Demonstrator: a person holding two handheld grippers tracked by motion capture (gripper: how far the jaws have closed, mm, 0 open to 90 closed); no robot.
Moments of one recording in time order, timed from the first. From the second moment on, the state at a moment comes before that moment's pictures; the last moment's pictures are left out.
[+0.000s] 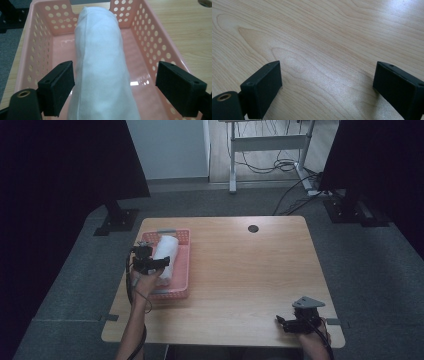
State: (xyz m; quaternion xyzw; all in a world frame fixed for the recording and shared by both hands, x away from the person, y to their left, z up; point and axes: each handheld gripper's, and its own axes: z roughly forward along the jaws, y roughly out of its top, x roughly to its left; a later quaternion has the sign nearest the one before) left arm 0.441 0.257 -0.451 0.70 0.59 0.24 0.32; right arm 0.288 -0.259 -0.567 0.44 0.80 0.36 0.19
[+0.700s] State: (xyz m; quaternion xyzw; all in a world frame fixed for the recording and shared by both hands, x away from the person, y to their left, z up) left arm 0.477 0.251 -0.475 0.72 0.60 0.24 0.26; right arm 0.288 -0.259 -0.567 0.44 0.80 0.36 0.19
